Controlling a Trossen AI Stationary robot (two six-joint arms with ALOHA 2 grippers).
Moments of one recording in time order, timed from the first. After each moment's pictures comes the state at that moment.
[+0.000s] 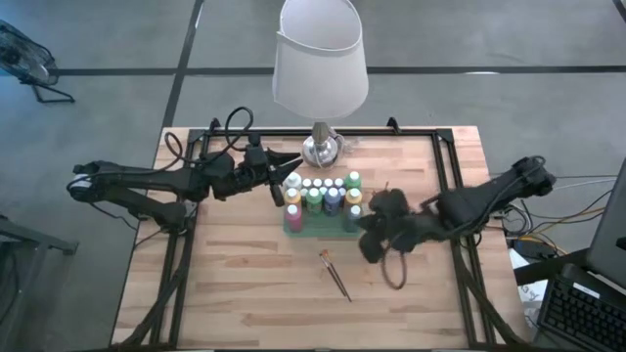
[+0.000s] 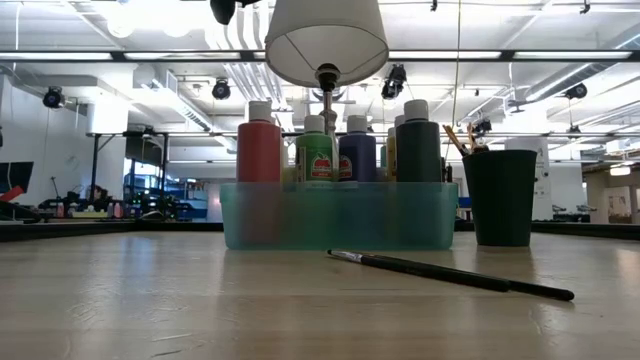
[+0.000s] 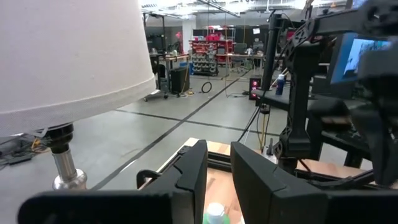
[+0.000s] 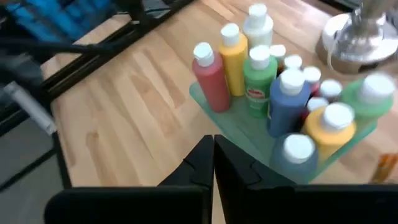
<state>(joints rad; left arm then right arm) 0.00 1.12 0.93 0.29 -0.39 0.01 0.43 1.42 1.47 -0.90 0.54 0.96</state>
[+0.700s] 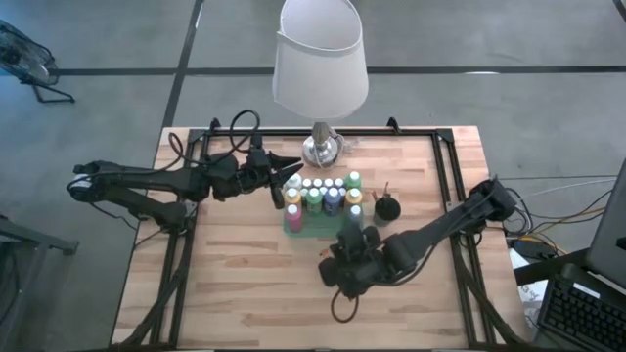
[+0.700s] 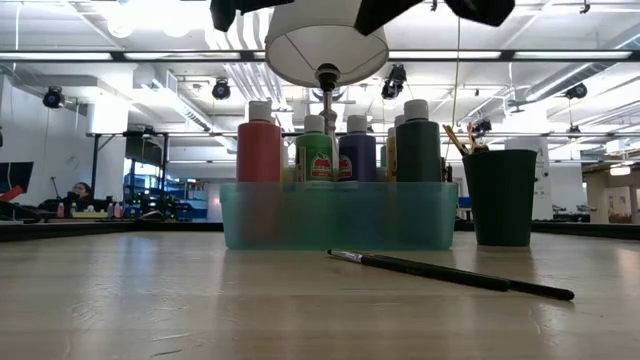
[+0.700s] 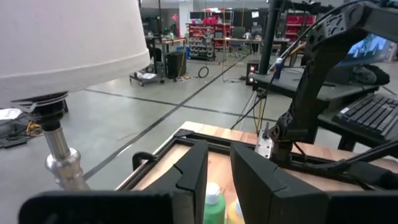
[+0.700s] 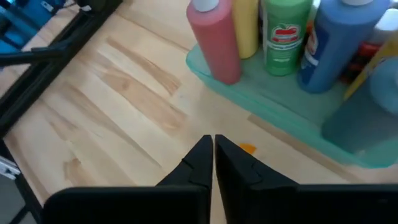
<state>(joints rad) 0.00 1.12 0.93 0.21 -0.38 -0.04 0.50 1.83 1.61 -0.88 0.65 1.38</state>
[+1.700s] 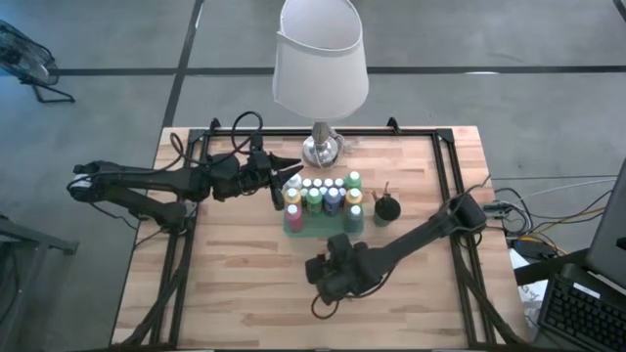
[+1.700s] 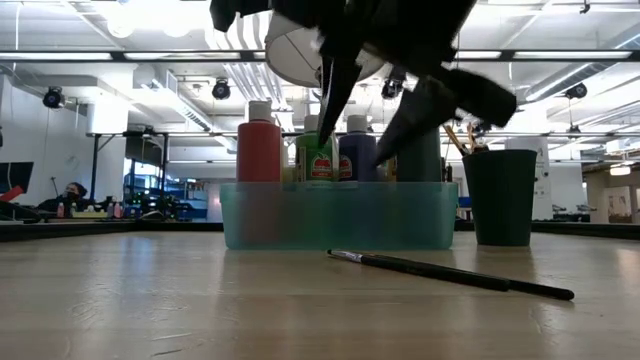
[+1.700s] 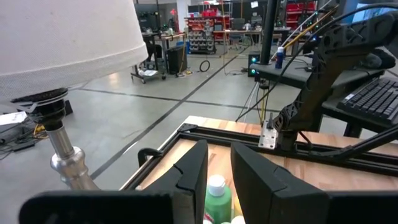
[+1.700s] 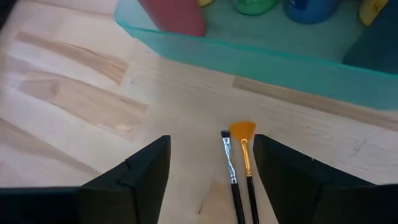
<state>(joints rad) 0.00 1.12 0.93 0.18 -0.38 0.01 0.46 2.07 1.61 -0.84 0.62 1.69</state>
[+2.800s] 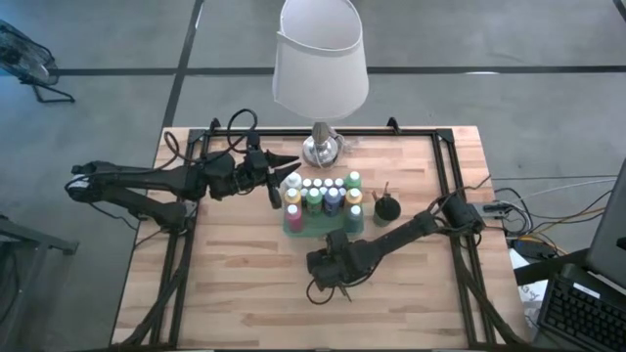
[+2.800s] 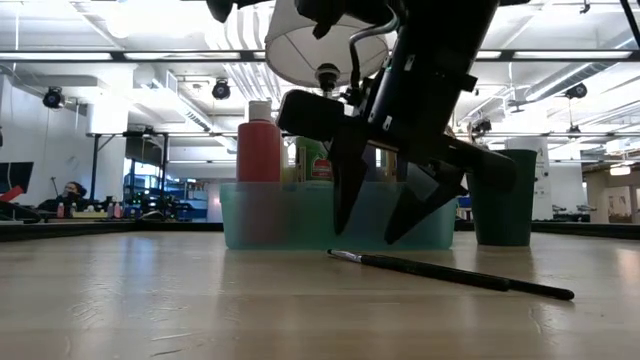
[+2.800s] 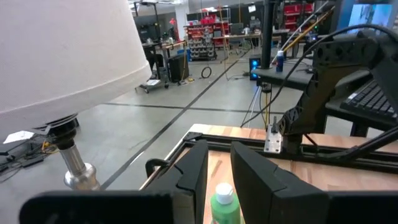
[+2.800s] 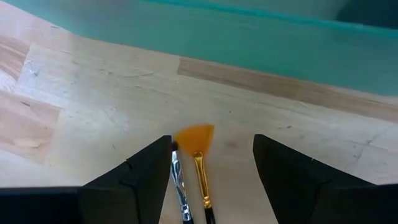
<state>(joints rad) 0.00 1.10 0.94 0.18 -0.38 0.08 0.38 2.14 1.52 -0.77 0.49 1.72</state>
